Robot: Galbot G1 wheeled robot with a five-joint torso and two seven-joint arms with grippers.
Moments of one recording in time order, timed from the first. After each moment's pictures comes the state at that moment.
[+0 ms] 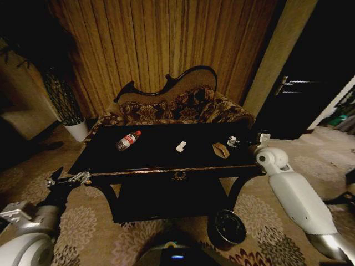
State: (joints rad) left arm 1.79 -1.30 -1.12 -2.50 -0.66 0.41 -0.08; right arm -0.84 0.82 0.45 1.68 0.96 -0.68 0.24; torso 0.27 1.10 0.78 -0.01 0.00
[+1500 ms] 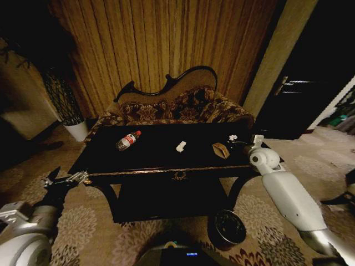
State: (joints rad) left arm 1.80 -1.30 -1.15 -2.50 -0.66 0.41 -0.08; right arm -0.82 0.84 0.41 1.66 0.93 -0.63 0.27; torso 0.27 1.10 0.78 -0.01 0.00
